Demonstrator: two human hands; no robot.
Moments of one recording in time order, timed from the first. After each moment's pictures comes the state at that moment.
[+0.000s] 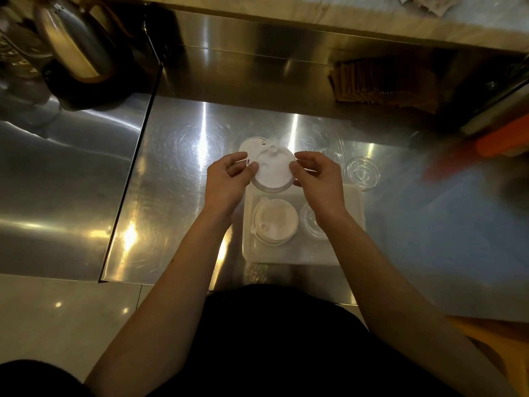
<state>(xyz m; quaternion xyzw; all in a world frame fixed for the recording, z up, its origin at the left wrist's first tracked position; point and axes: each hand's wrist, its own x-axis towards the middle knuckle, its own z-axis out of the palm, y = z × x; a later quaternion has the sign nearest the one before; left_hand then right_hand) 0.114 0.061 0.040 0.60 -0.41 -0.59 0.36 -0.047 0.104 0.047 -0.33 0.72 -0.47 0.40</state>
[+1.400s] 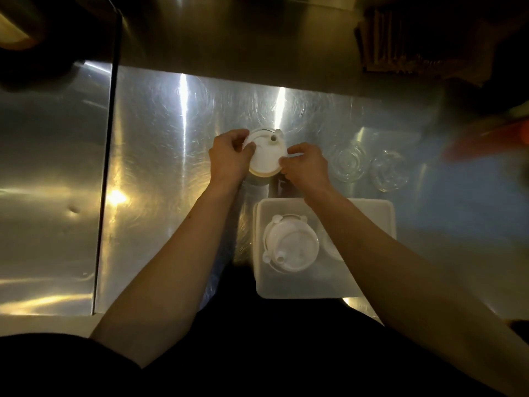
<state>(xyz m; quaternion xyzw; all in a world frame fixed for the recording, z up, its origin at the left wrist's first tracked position) 0.101 -0.060 -0.041 0.66 -0.50 -0.51 0.23 -0.034 -0.013 -0.034 -0.24 0.83 -0.24 0.44</state>
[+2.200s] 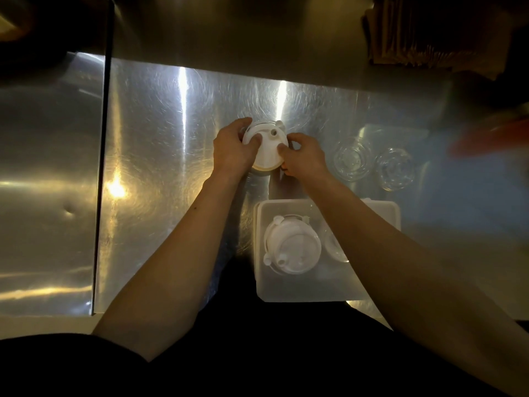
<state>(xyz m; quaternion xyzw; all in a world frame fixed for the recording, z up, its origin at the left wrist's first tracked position) 0.092 -0.073 -0.047 0.65 -0.55 -0.50 0.18 -0.037 -0.030 -0.051 -0.29 0.81 -0.23 0.45</state>
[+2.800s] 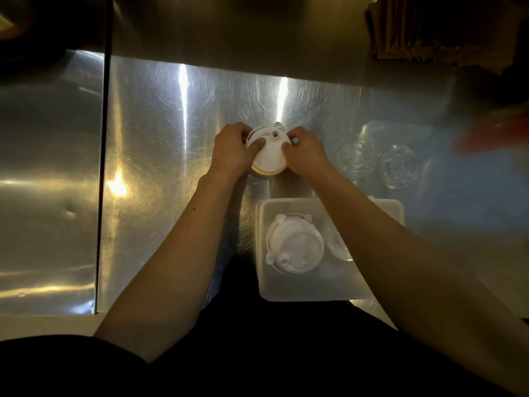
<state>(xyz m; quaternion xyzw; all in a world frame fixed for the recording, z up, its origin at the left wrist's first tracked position) 0.101 -0.078 -0.060 0.62 -0.63 -0.45 0.09 -0.043 -0.038 -0.052 -0.40 0.80 -0.13 0.43</state>
